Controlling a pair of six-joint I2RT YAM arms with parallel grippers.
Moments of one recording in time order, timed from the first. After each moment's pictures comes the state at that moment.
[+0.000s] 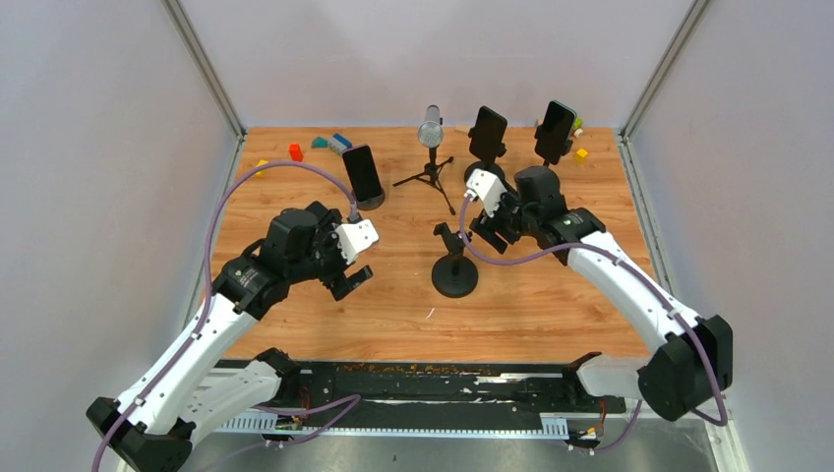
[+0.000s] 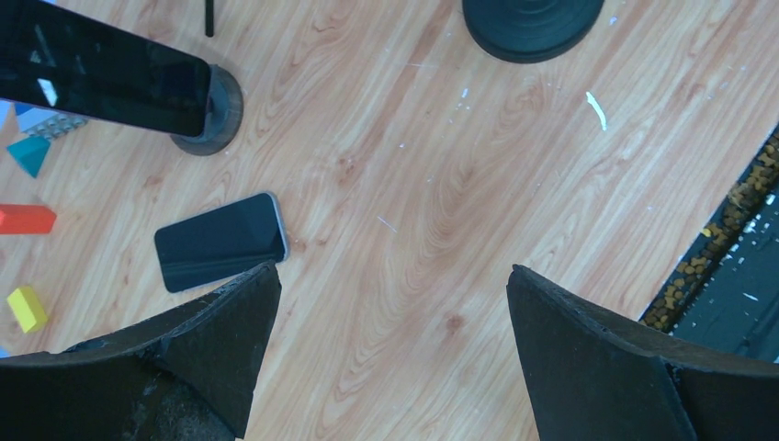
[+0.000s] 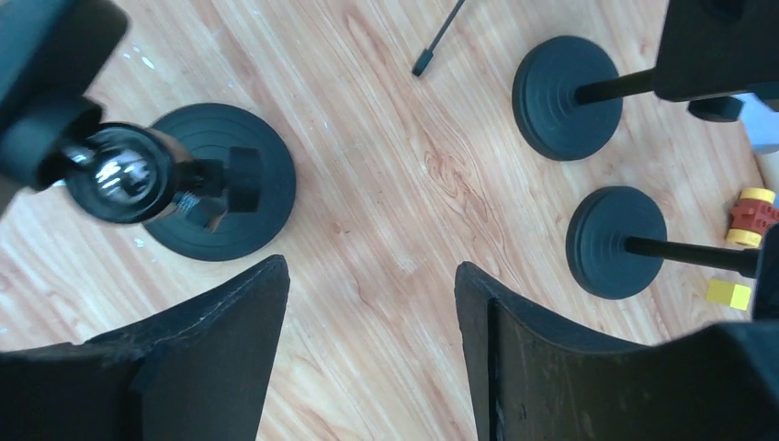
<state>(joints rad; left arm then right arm) -0.57 0.85 0.95 -0.76 0.22 0.49 0.47 1.31 1.09 -0.51 -0.19 -0.58</state>
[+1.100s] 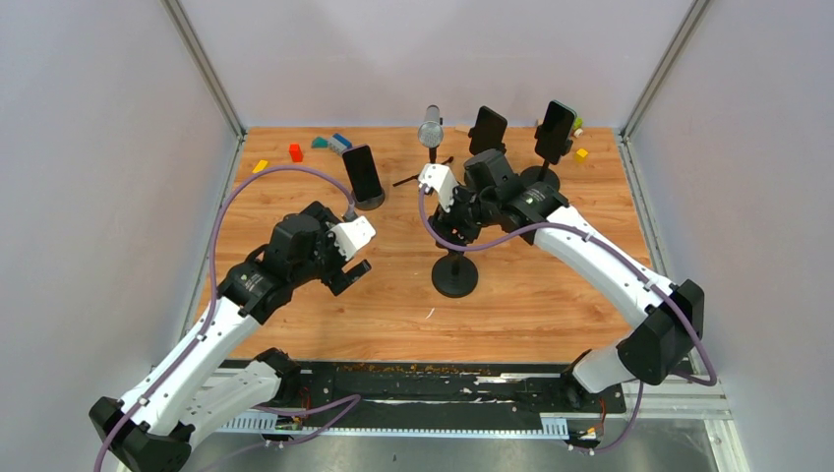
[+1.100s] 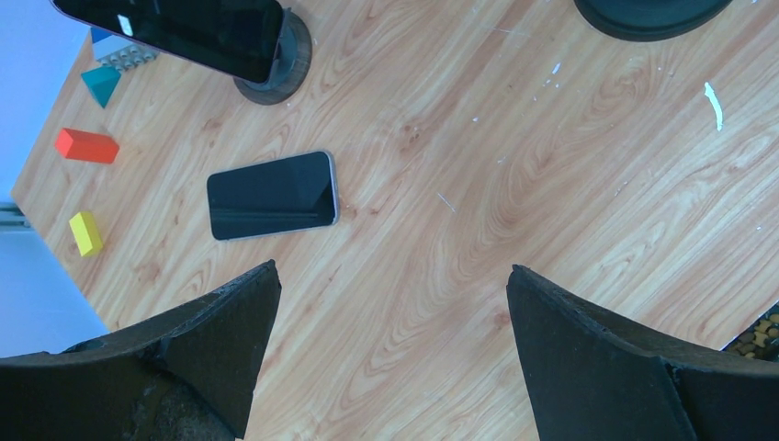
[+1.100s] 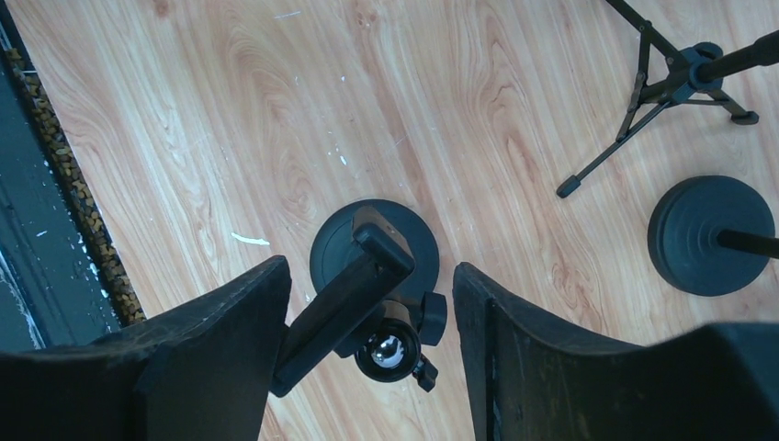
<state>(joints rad) -0.57 0.83 0.87 -0.66 0.02 0.46 0.68 1.47 1.42 -0.72 -0.32 -0.42</state>
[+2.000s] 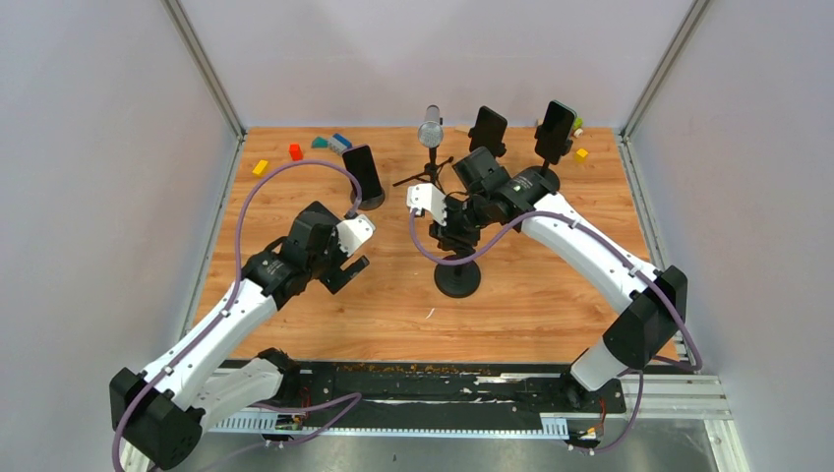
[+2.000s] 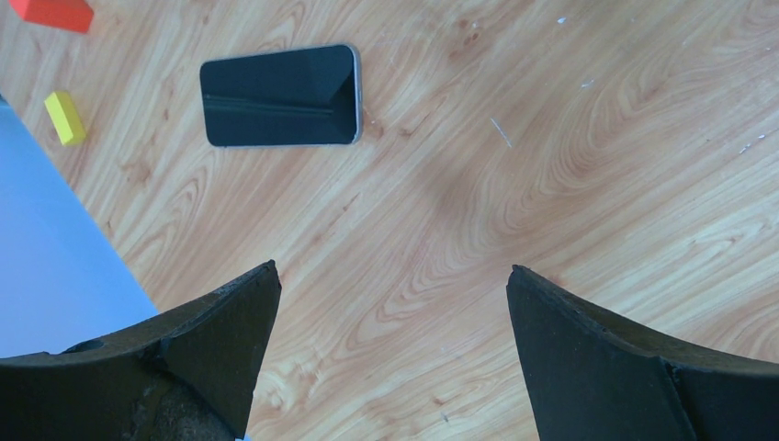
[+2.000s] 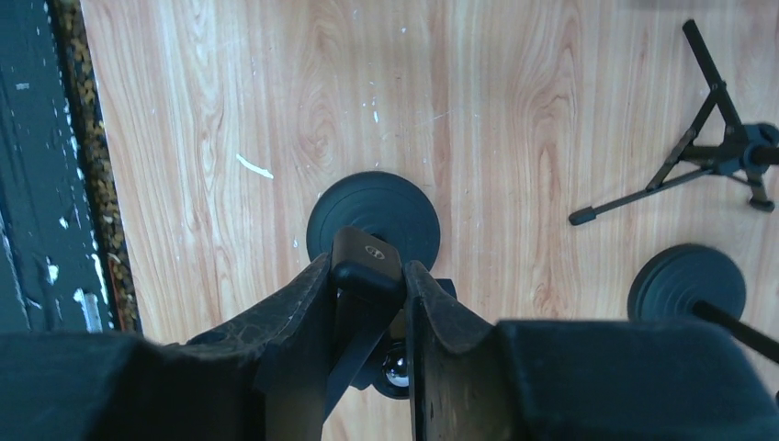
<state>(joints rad) -0.53 0.95 0.81 -0.65 -0.15 0.44 0.69 1.57 1.53 -0.93 -0.39 -0.71</state>
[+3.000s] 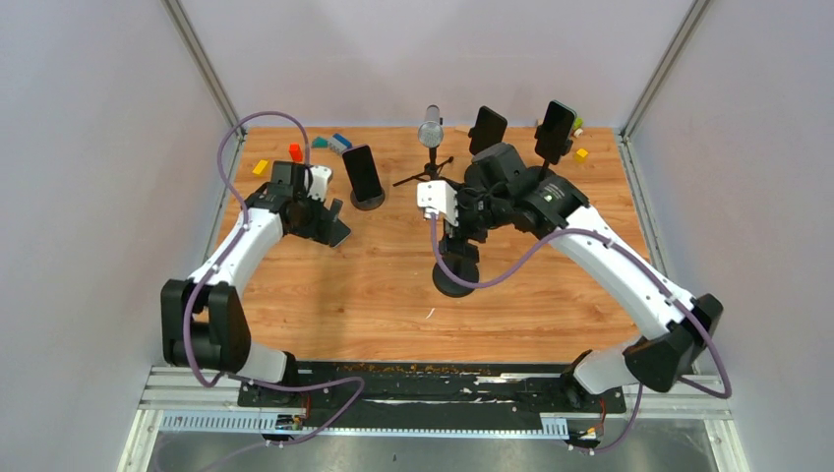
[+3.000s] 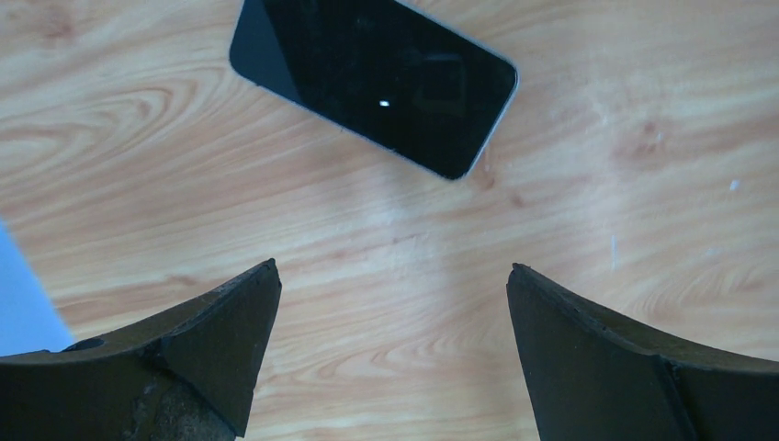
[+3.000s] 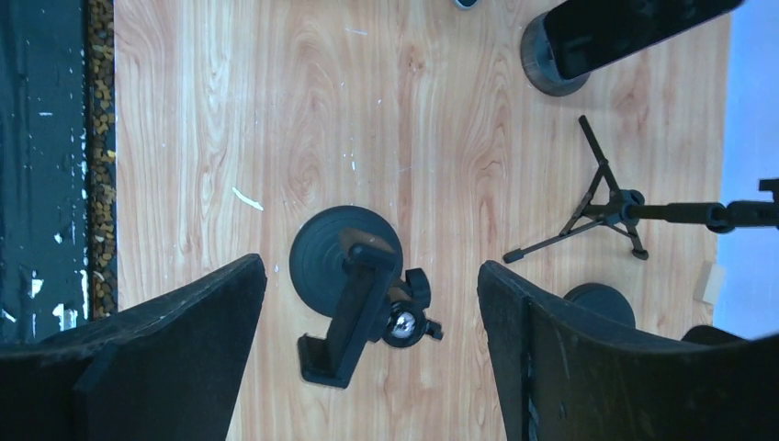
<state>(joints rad) -0.12 1.40 1.06 -0.63 0.01 0.23 0.71 1.47 1.58 -0.95 -0.46 -0.83</state>
